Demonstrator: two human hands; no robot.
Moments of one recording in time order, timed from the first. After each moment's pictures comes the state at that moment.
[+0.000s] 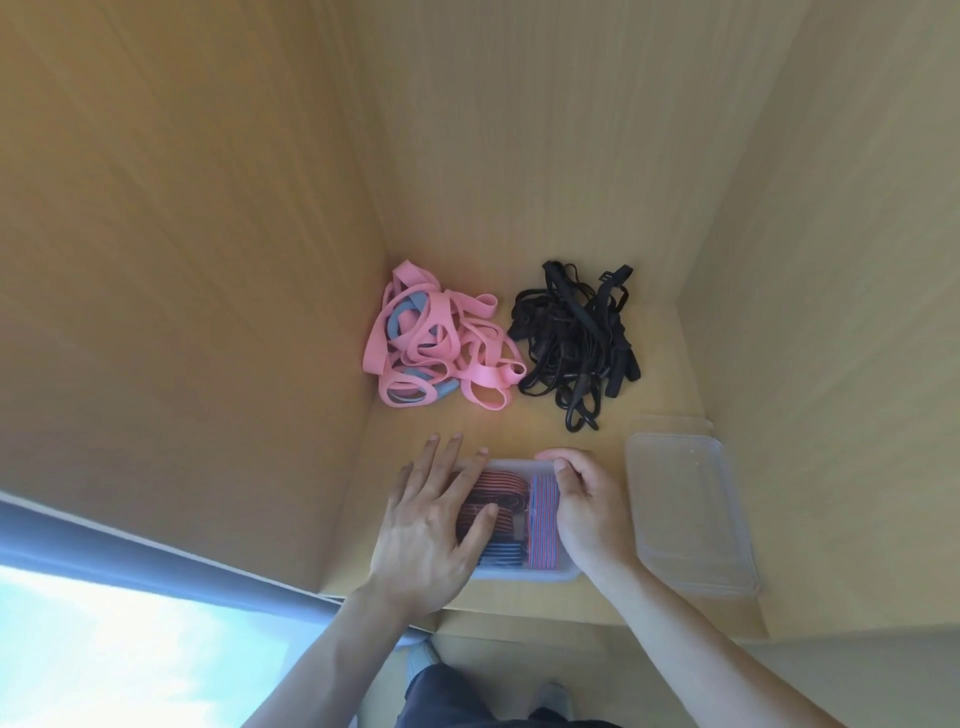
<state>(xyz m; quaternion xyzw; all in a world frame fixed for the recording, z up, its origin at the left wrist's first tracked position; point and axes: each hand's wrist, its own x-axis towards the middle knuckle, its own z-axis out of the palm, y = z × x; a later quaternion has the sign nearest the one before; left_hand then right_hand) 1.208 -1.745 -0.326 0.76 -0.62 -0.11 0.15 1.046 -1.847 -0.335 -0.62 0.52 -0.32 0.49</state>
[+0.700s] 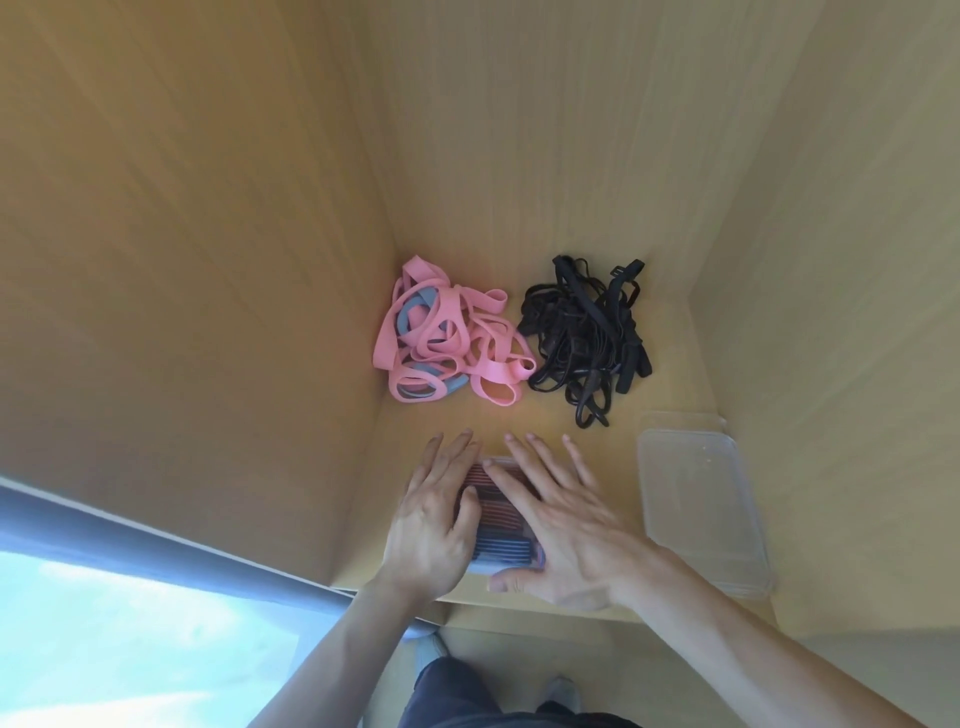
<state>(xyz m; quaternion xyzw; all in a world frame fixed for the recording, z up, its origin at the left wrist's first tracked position) 1.208 -1.742 -0.325 0.74 -0.57 -0.16 0.30 1.035 -1.840 -0.325 -0.96 0.23 0.01 0.13</state>
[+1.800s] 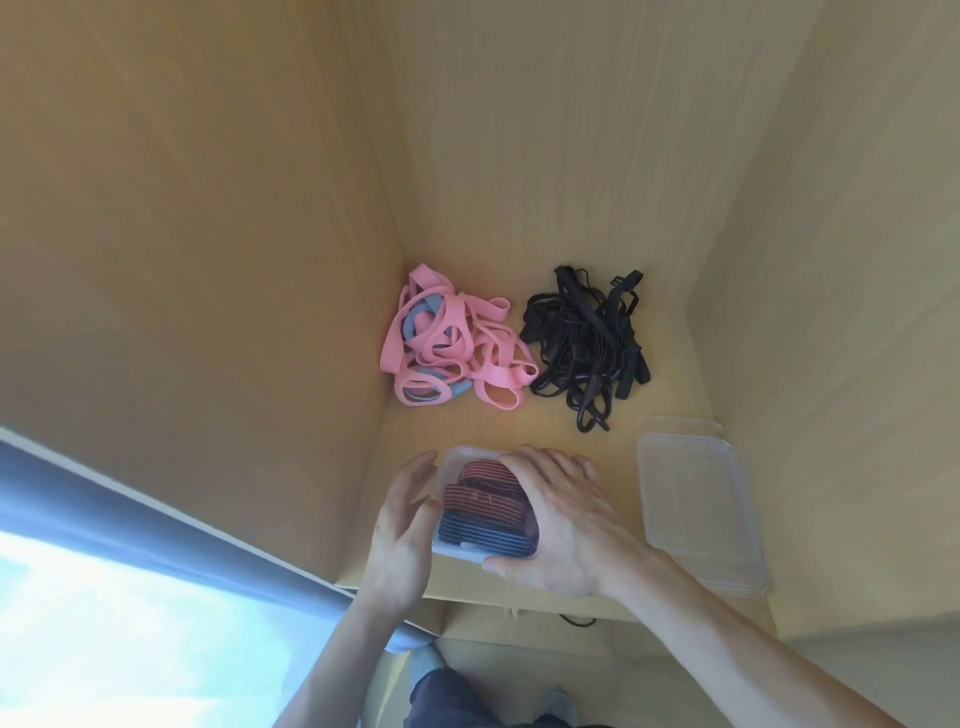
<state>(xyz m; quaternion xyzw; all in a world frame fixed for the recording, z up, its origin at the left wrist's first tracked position) 1.225 -1.729 -0.333 0.70 -0.36 -0.34 0.52 1.050 -1.845 -0.322 -0.93 0.30 -0.08 0.19</state>
